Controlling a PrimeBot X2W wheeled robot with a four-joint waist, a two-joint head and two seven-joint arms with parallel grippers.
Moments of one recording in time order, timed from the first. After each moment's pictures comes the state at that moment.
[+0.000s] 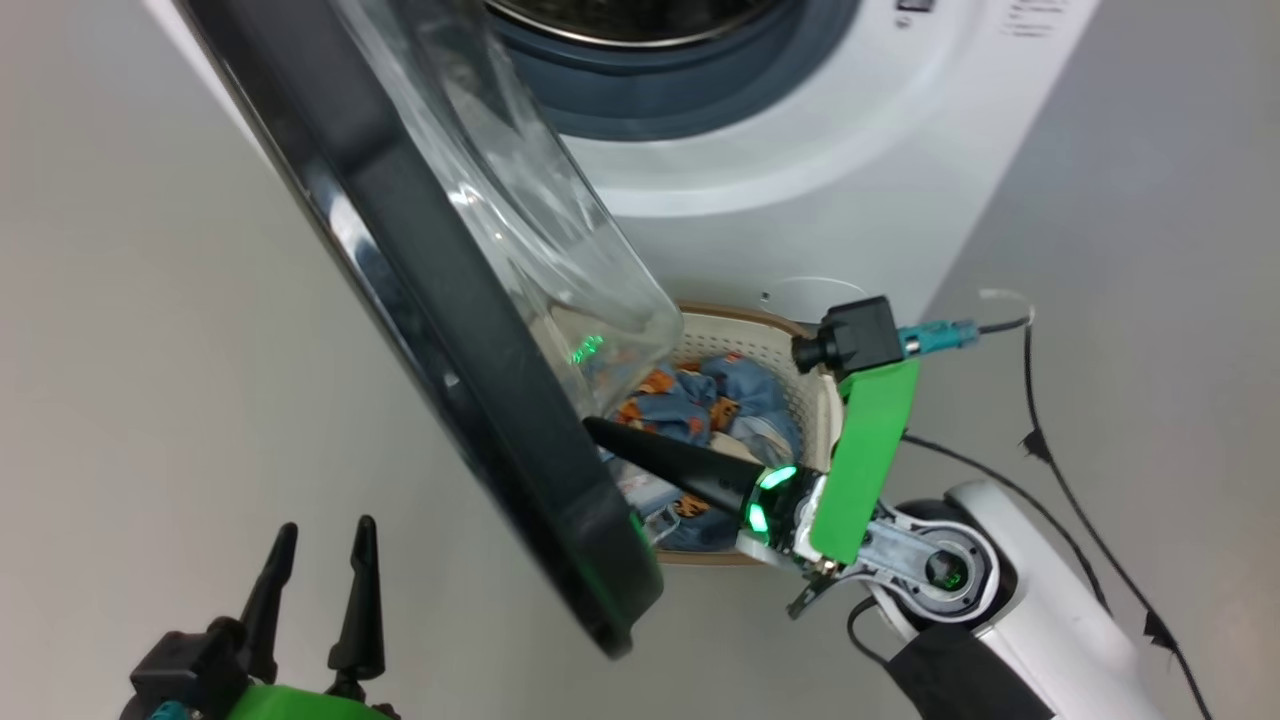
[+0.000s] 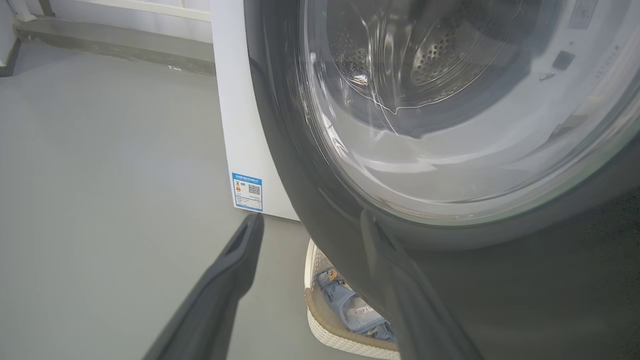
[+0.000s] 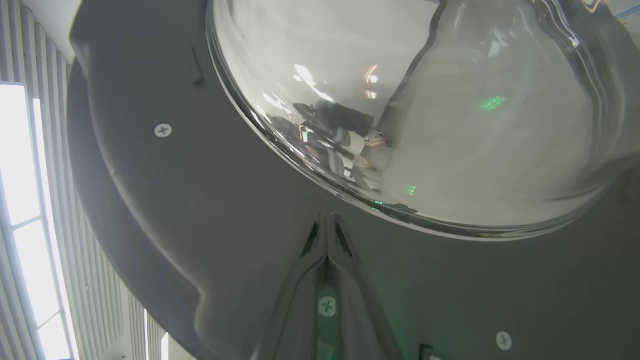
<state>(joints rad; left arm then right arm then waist) -0.02 0.04 -0.05 0.13 -0.32 -0.06 -0.26 -0.51 -0.10 0.49 0.12 1.59 0.13 0.61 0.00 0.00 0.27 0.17</state>
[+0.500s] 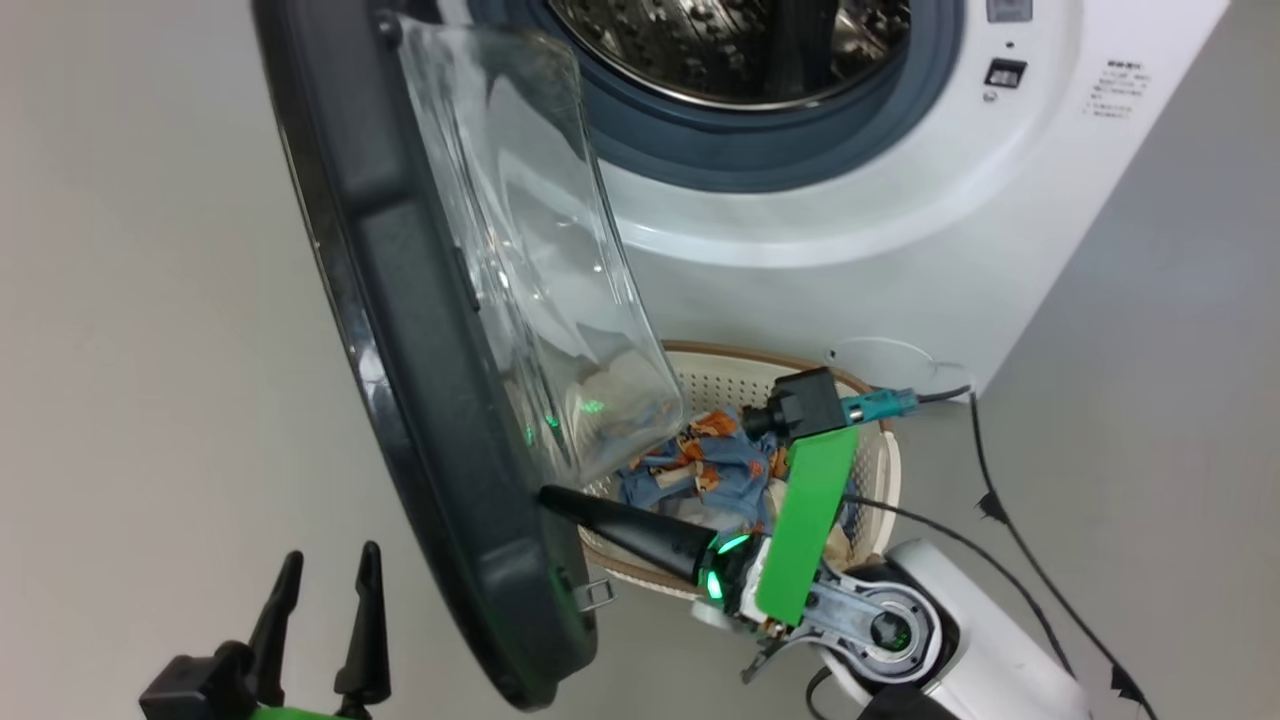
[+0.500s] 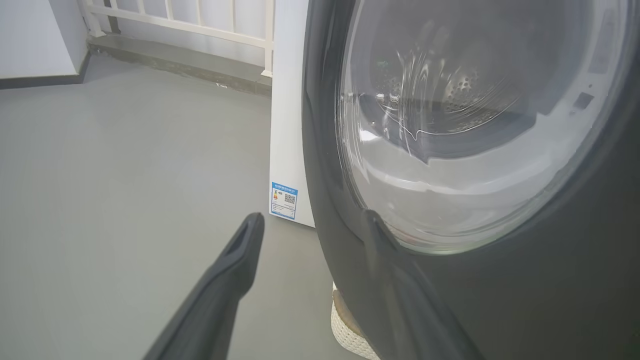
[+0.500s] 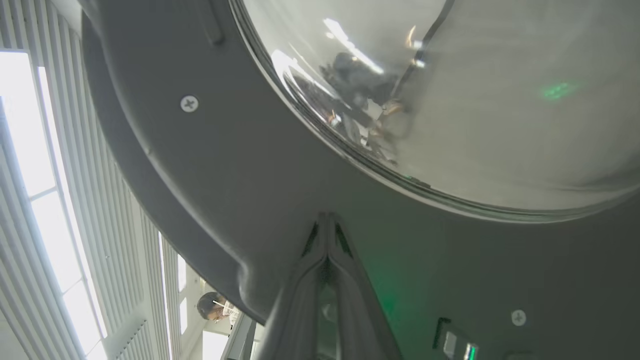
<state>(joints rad) 0.02 0.04 -0.07 0.13 -0.34 -0.04 -0.26 -0.47 -0.09 0.61 0.17 1.62 0.13 0.52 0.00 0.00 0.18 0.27</state>
